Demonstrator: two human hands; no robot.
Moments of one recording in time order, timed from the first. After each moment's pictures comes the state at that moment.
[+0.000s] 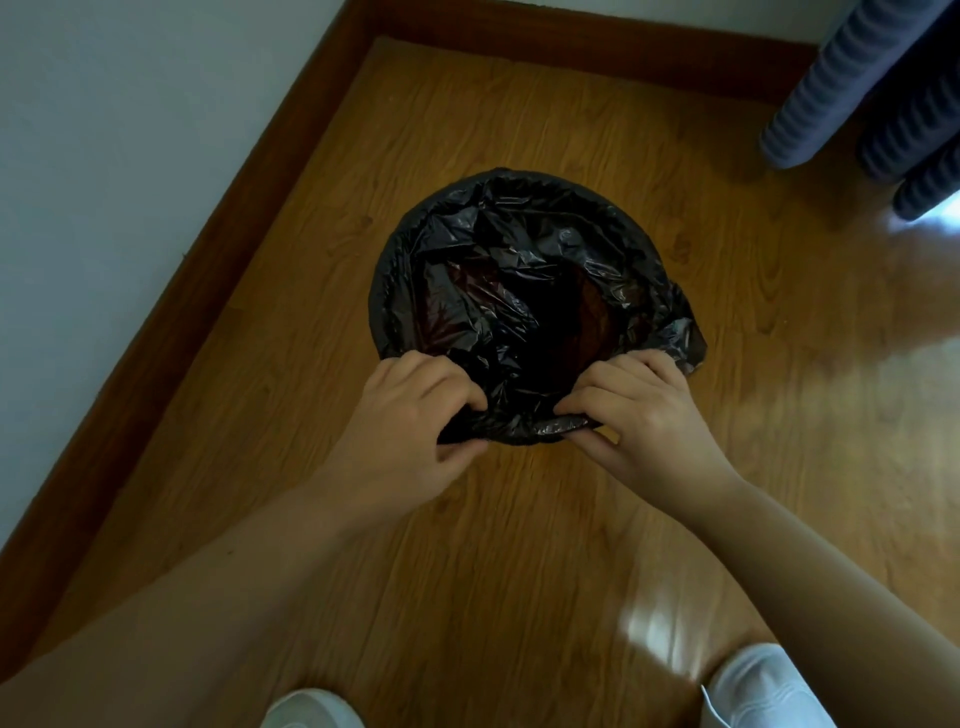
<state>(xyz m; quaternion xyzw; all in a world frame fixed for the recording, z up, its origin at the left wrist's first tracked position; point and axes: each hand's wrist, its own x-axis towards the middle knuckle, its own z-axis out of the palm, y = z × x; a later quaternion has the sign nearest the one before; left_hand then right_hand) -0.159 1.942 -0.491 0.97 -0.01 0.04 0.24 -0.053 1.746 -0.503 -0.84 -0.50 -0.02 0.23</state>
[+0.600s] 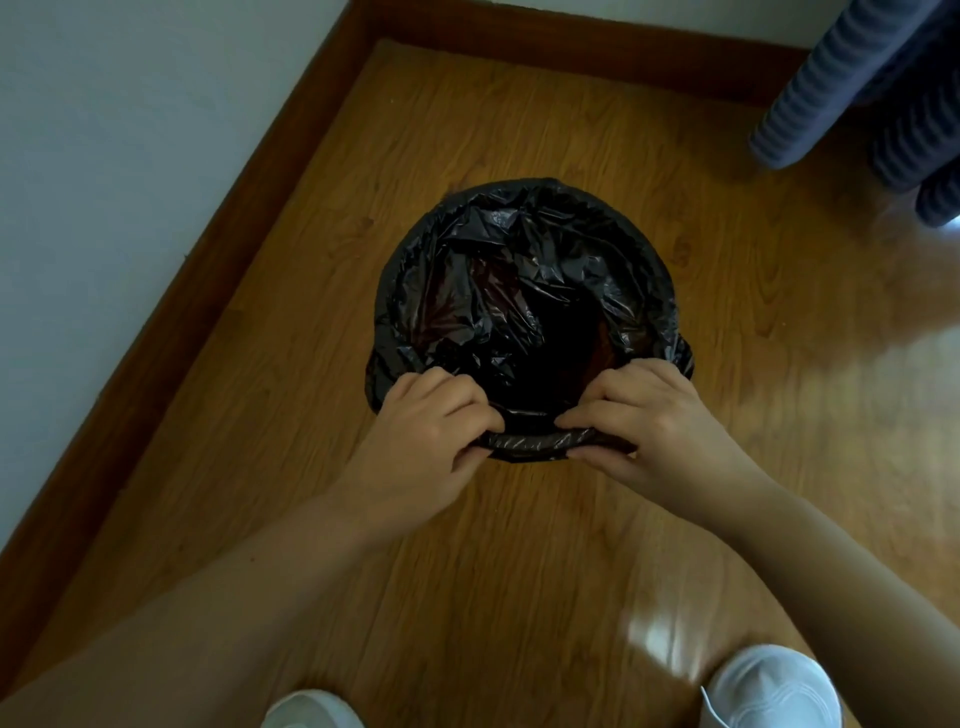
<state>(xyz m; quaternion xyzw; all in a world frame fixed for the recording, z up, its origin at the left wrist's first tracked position) -0.160 1.933 -0.496 0.97 -0.05 0.04 0.23 -0.050 1.736 -0.490 -0.82 -0.52 0.06 0.22</state>
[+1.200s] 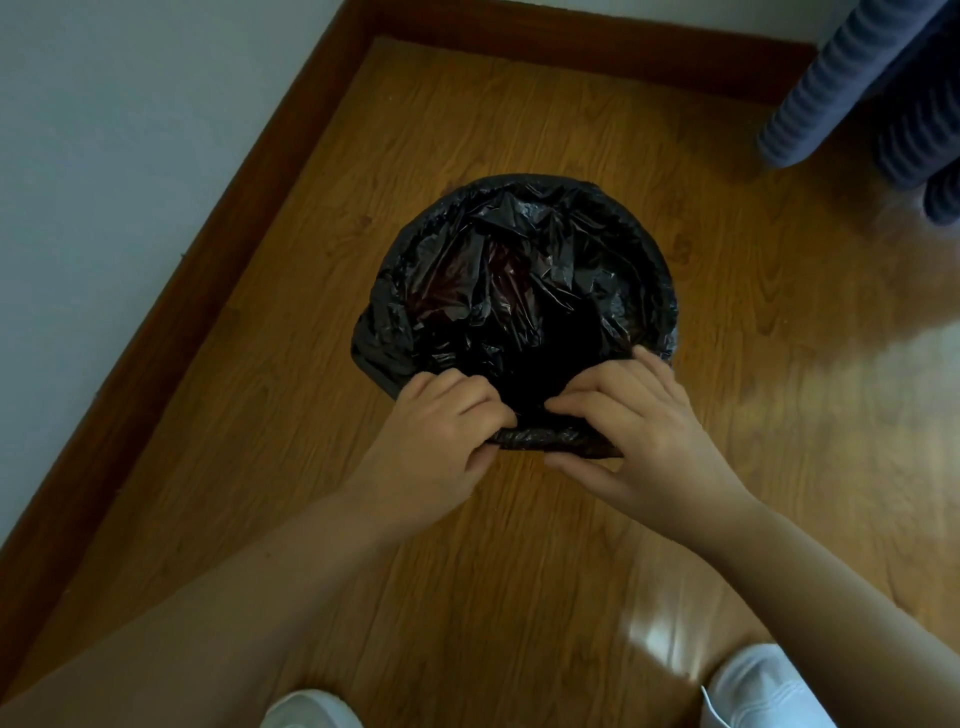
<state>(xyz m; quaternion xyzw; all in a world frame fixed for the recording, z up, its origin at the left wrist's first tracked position) -0.155 1.926 -0.497 0.97 -0.05 0.02 0.22 -0.067 1.742 -0.492 -0.84 -0.48 0.01 0.25</state>
